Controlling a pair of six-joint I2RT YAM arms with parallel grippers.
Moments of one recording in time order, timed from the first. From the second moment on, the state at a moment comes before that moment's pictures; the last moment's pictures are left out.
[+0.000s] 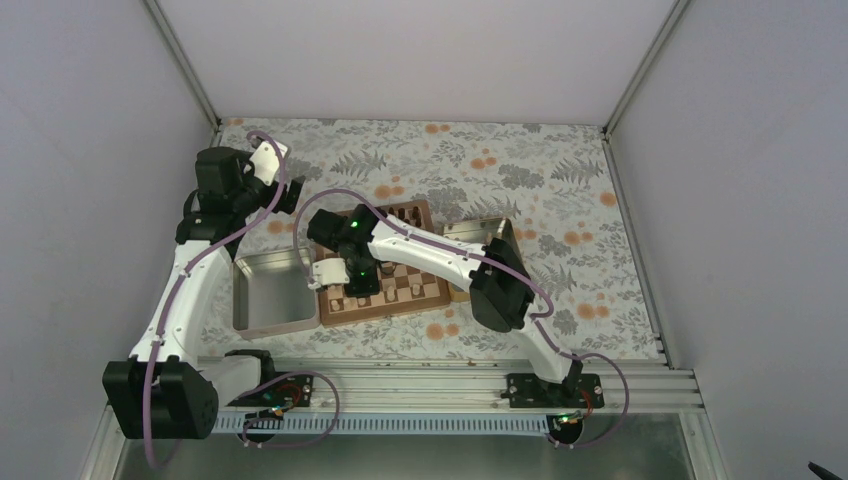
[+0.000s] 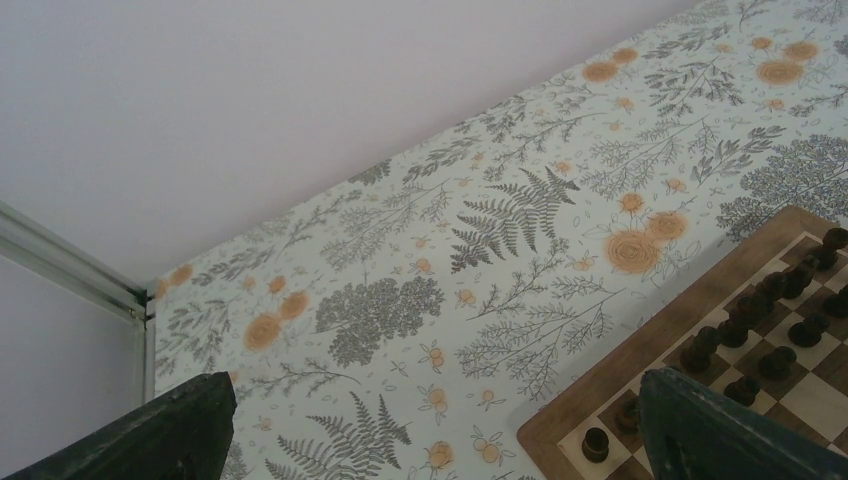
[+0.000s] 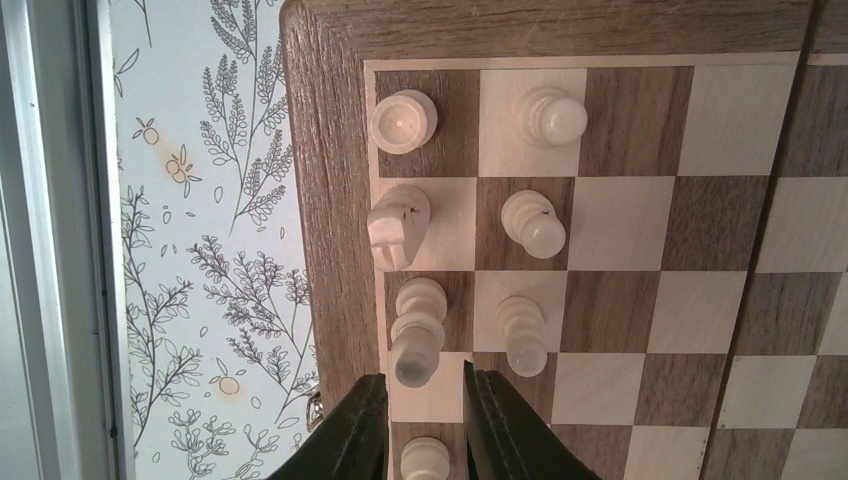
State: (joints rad) left arm 0.00 1.12 0.99 -0.34 0.24 0.39; right arm 1.12 2.24 2.06 -1.27 -0.09 -0.63
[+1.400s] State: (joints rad) left arm 0.00 1.12 0.99 -0.34 0.24 0.39; right arm 0.37 1.65 1.19 -1.03 -0.08 -0.65
